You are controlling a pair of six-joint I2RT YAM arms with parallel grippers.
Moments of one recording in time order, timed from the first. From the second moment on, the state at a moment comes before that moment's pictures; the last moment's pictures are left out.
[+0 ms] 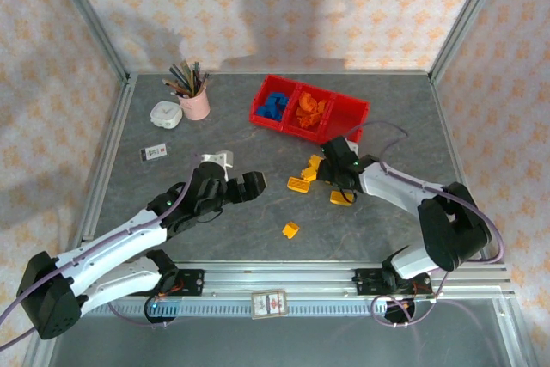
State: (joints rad) left arm -0.71 0.95 0.59 -0.24 -0.01 -0.88; right arm 0.54 1.46 0.82 -0.45 0.20 0.73
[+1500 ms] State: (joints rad) left arm -0.73 1.01 0.62 -0.20 -0.04 -0.91; right arm 0.47 1.51 0.91 -0.39 0.26 0.69
